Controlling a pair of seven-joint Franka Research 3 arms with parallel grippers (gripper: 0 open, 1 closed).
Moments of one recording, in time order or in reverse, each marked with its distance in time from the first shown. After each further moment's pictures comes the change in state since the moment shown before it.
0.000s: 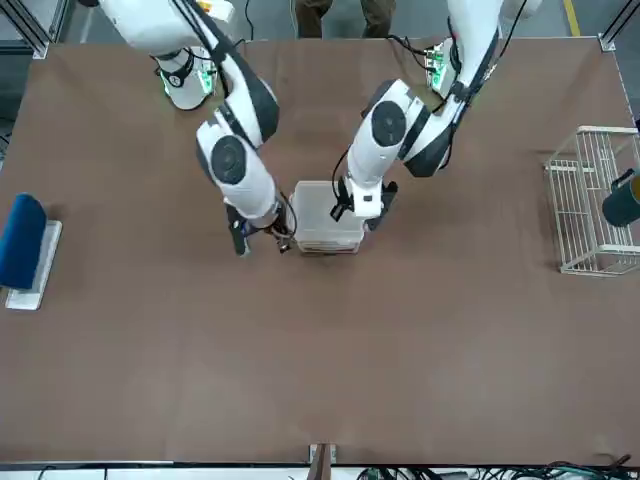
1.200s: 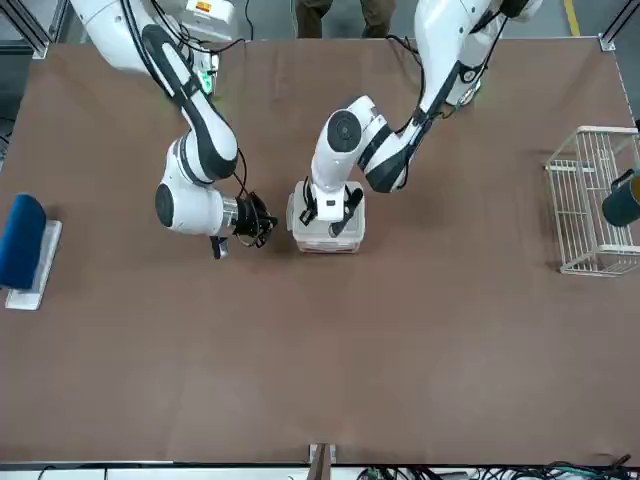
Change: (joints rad) left arm -0.108 0.176 0.001 0.171 0.112 0.029 -0.118; right arm -0.132 -0.045 -0.002 -0.326 0.604 0.176 -0.498
